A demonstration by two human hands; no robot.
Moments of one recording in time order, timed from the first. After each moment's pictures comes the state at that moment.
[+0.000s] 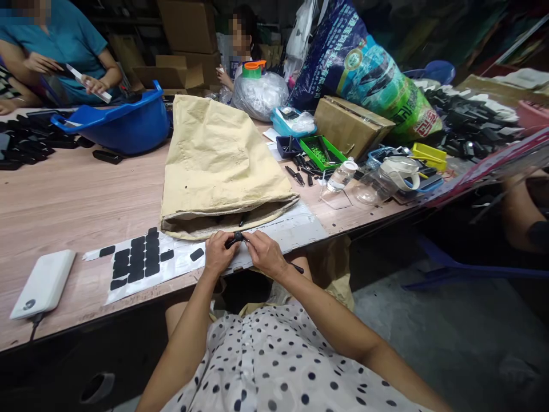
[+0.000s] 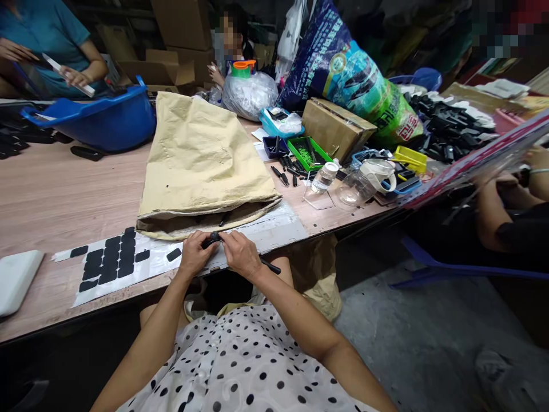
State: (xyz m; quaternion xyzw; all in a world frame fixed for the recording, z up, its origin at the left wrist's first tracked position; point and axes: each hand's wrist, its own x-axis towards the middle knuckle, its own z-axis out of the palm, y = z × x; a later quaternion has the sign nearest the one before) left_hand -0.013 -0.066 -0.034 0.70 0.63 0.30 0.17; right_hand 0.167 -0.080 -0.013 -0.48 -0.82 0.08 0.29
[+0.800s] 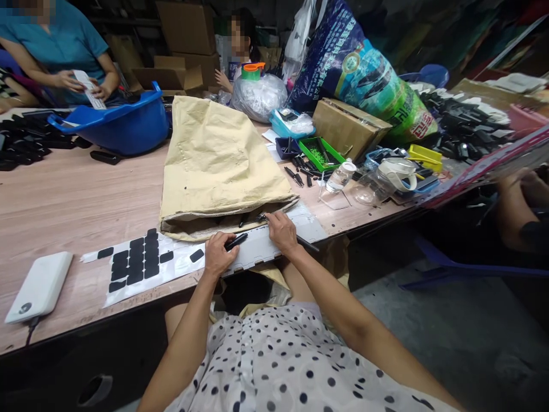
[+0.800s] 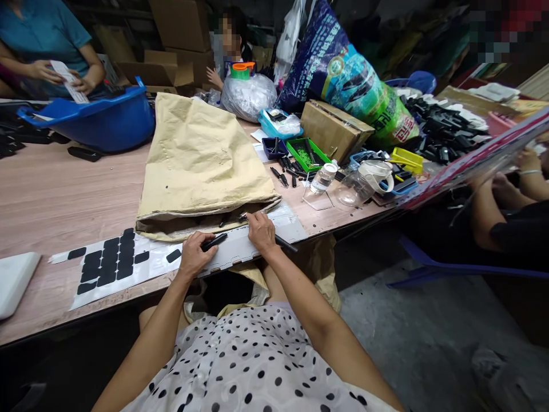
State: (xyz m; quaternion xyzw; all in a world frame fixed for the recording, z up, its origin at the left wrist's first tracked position) left_hand -0.008 -0.069 -0.029 0.70 0.63 0.29 0.17; right_hand 0.213 -0.024 -0.027 -0.60 -0.78 -0.02 0.21
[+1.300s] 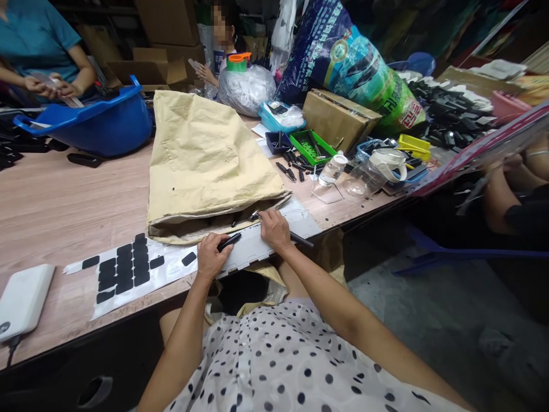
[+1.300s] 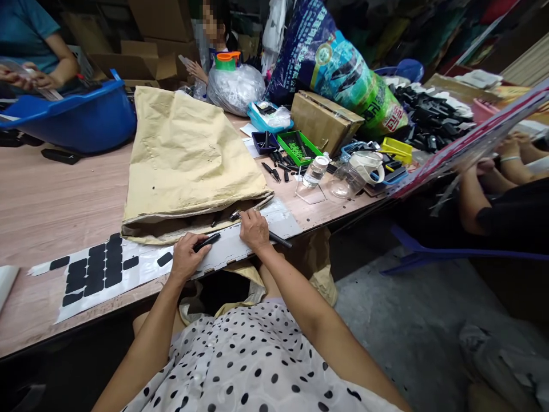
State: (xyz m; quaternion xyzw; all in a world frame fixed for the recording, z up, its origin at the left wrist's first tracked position) left_hand -0.016 -0.069 -0.031 0.71 0.62 0.29 0.17; right_hand 0.206 -0.026 -0.031 -0.61 -0.77 -0.03 0.19
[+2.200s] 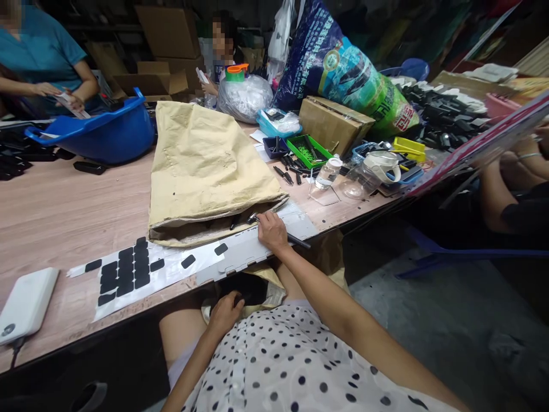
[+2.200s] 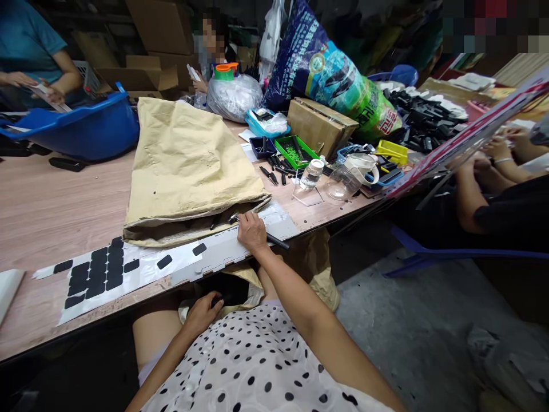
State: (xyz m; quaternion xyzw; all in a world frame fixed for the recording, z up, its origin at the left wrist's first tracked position) left_hand 0.004 -0.176 -0.068 0.64 0.65 0.02 0.40; right_hand 0.201 -0.023 -0.032 -0.62 -0.76 -0.03 0.19
